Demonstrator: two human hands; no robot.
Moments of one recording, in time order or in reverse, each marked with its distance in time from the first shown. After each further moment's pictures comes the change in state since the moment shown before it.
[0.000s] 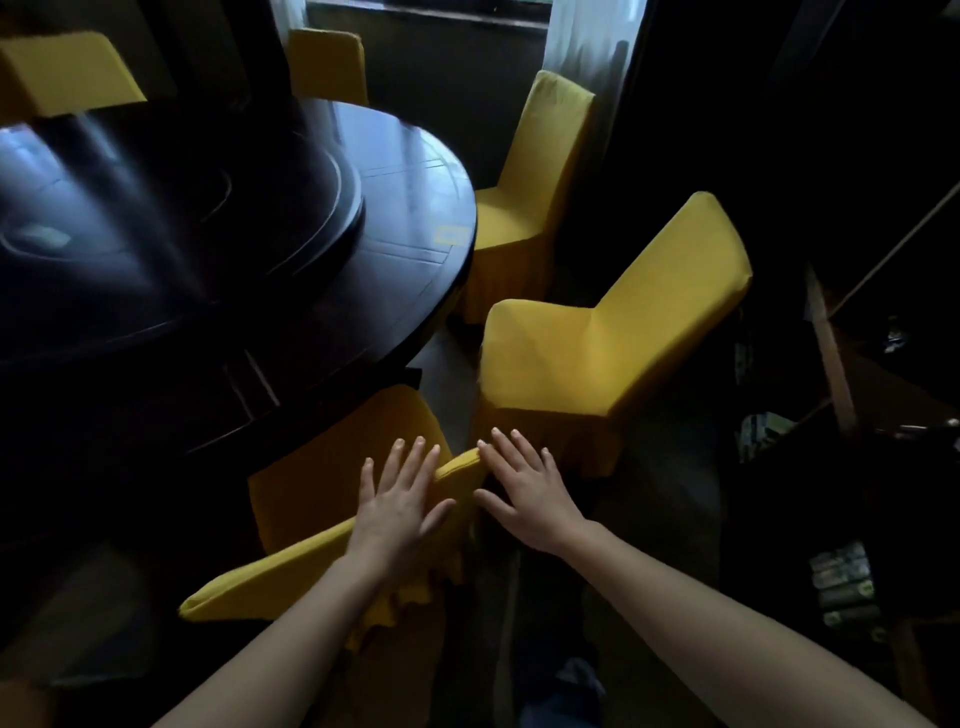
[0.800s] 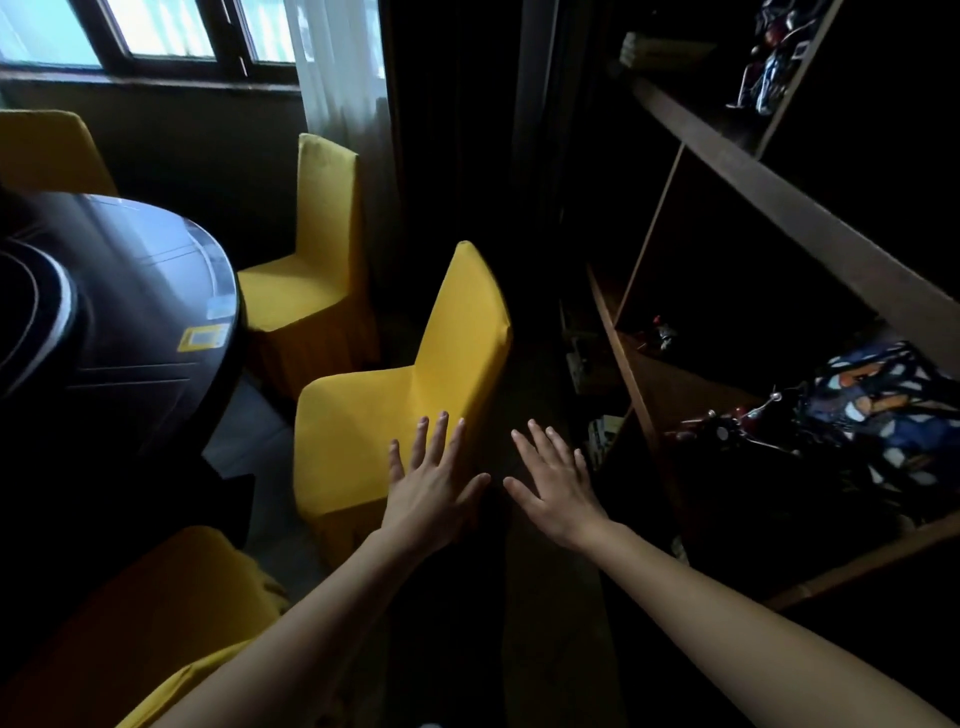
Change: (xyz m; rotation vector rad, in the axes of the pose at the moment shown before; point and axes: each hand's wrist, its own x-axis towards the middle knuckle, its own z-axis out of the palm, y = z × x) left_hand 0.205 0.324 -0.026 -0.075 -0.078 0.389; right_hand -0.062 0.302 -0.142 0.063 0.286 0.421
